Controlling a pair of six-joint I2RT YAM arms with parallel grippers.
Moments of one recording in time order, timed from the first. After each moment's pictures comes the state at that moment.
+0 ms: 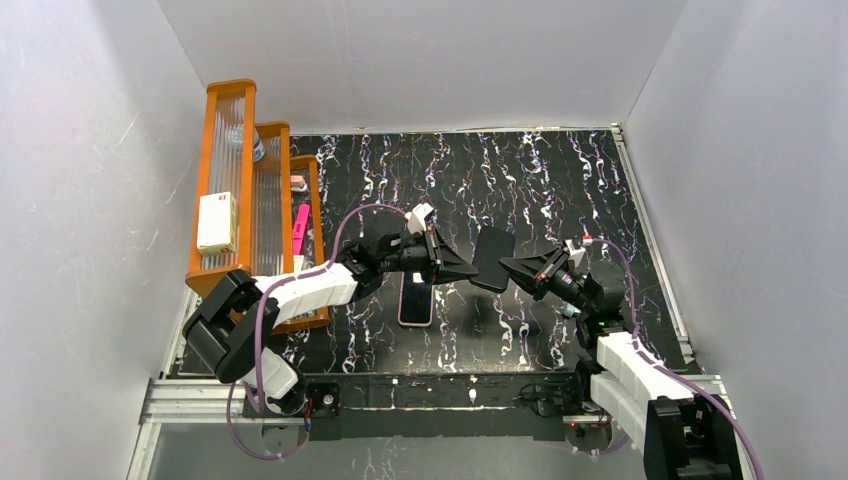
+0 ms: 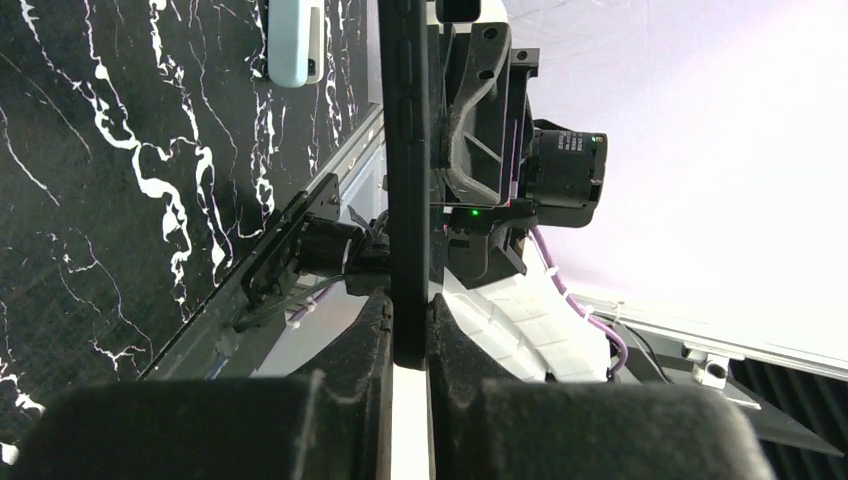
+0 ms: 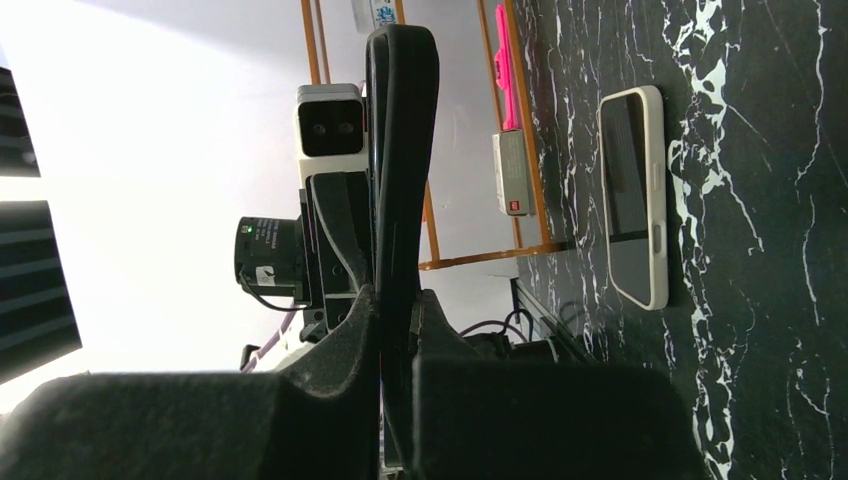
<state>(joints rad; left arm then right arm) -0.77 1.50 0.78 0.43 0.63 -1.38 0.14 0.85 0.13 0.62 -0.75 1.62</state>
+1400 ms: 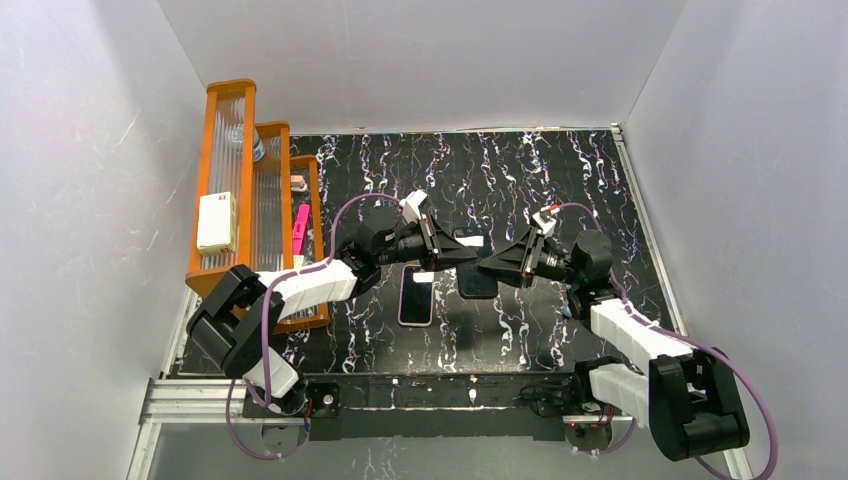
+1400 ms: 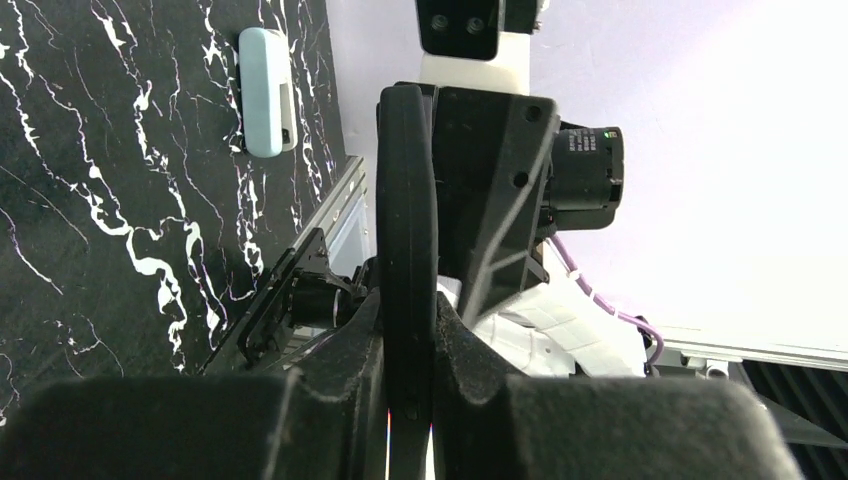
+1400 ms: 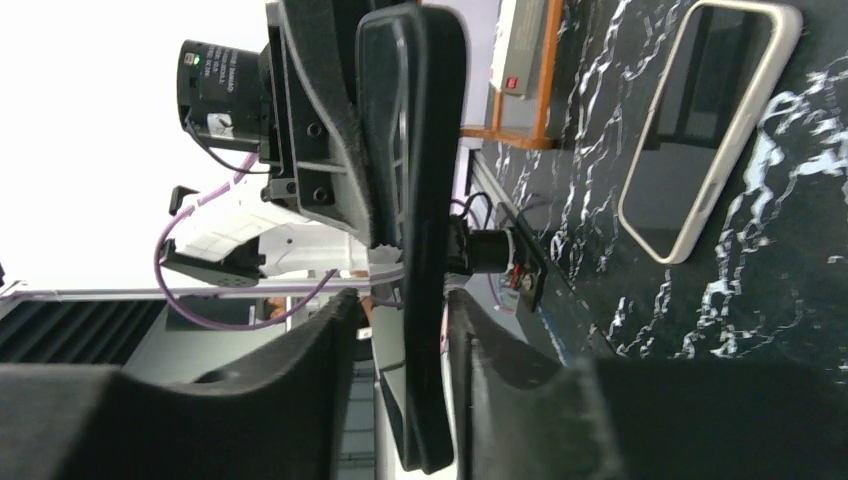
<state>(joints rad) -0.72 1.53 0.78 0.57 0.60 -1.38 0.23 1.07 0.34 0.61 -1.01 1.38</state>
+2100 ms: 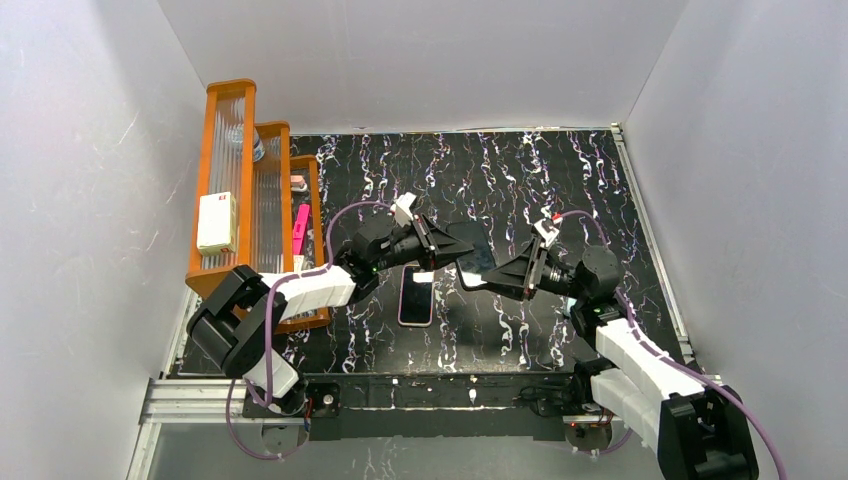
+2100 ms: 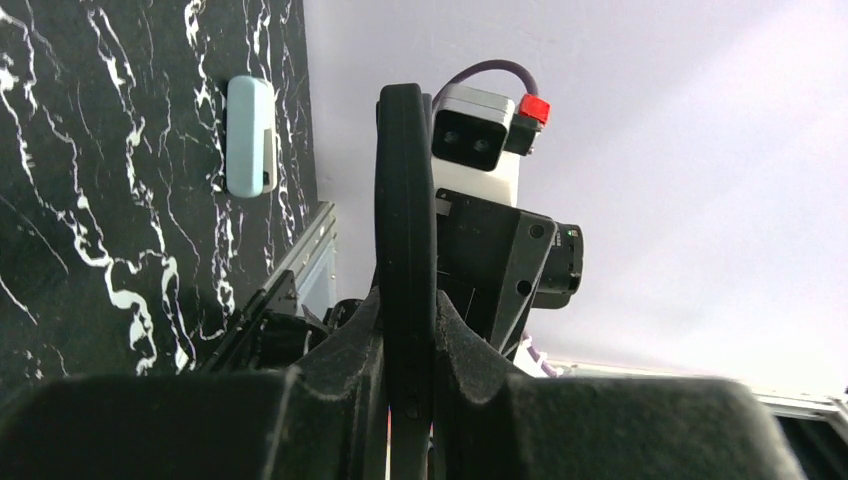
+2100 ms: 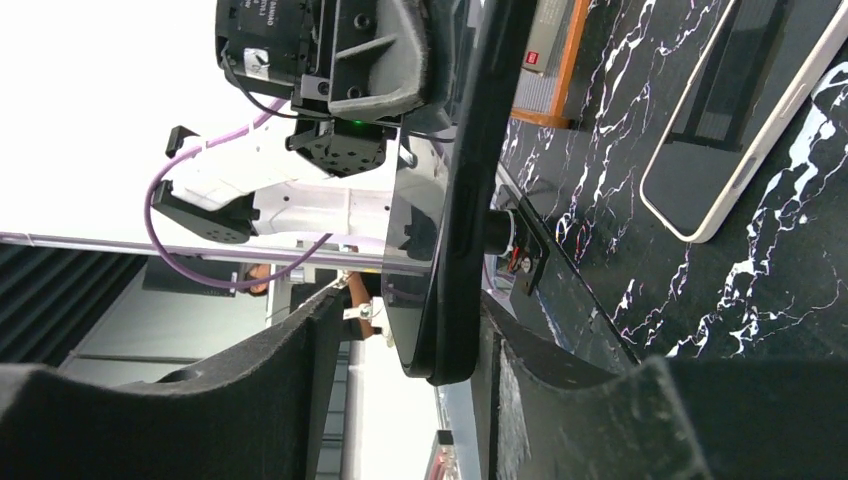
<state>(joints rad) -0.72 1.53 0.73 0.69 0.48 -1.47 0.27 0.90 0.27 0.59 -1.01 1.37</state>
